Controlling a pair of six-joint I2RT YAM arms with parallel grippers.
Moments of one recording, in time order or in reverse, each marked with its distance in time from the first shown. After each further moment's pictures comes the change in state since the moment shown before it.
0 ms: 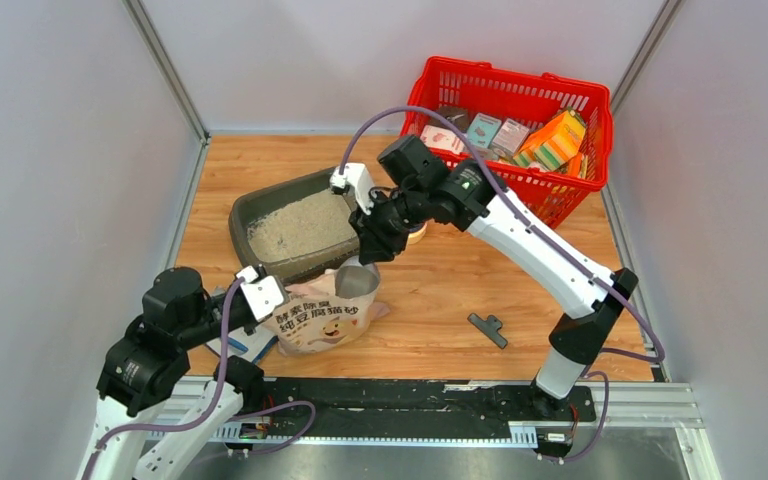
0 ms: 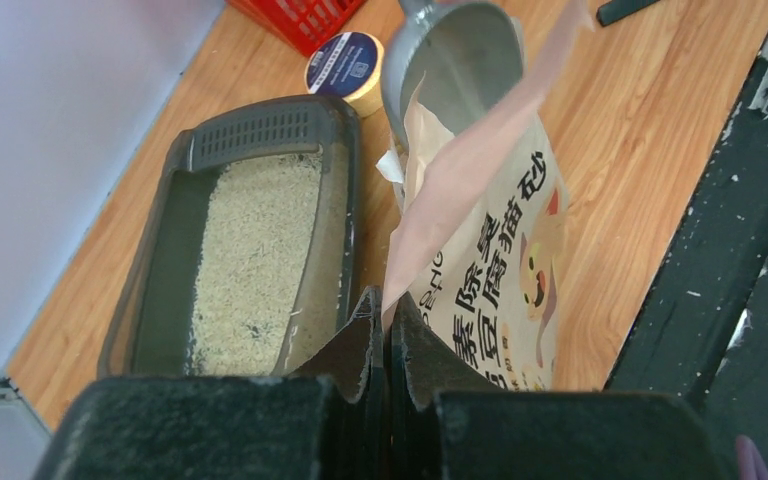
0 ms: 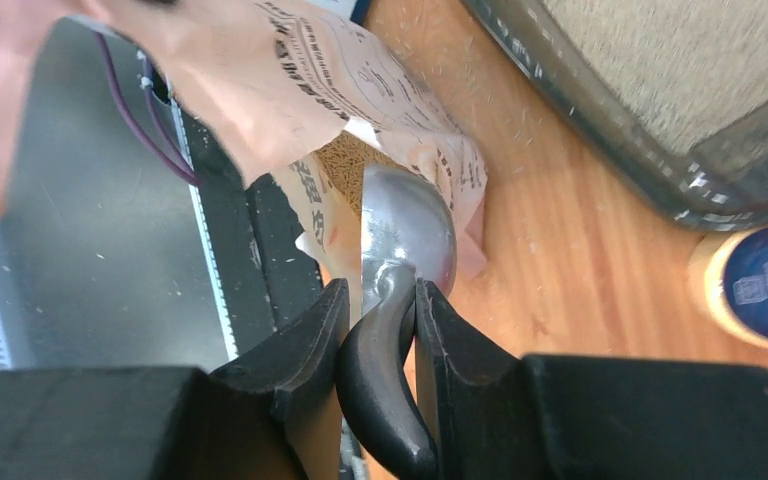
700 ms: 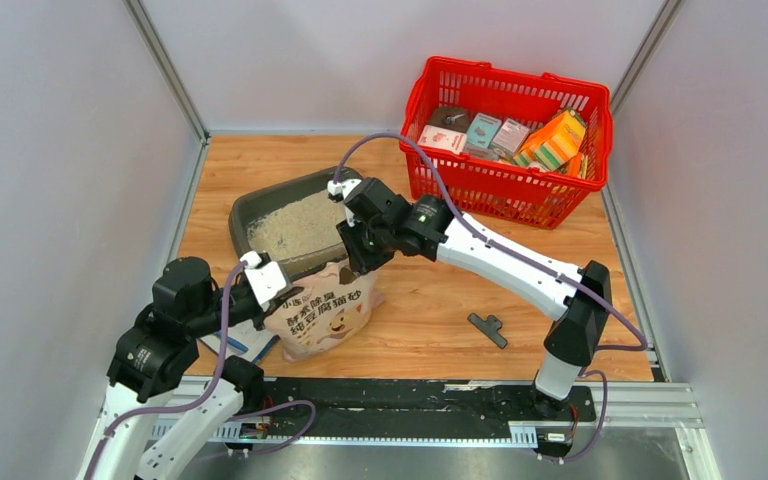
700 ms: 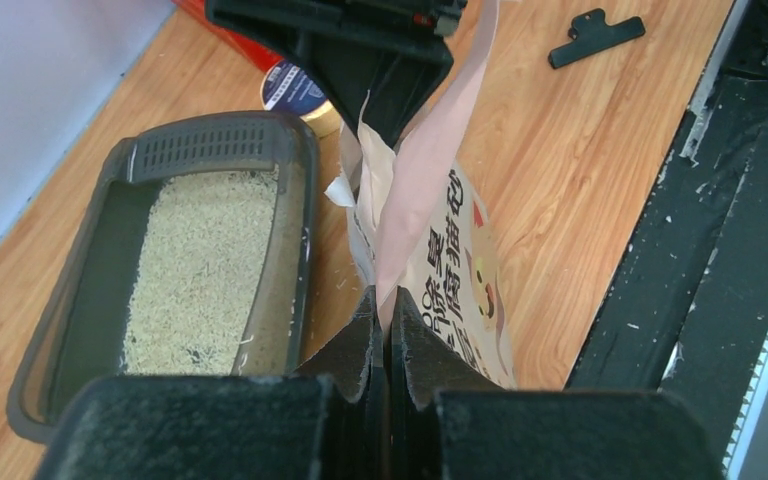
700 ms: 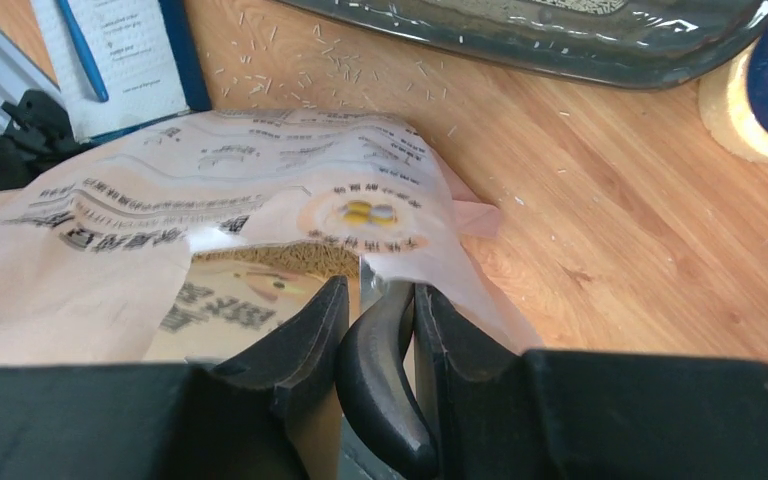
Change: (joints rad) left arm 0.006 0.038 -0.024 0.067 0.079 -0.124; right arm 0.126 0.031 -0.228 0.216 0.479 0.544
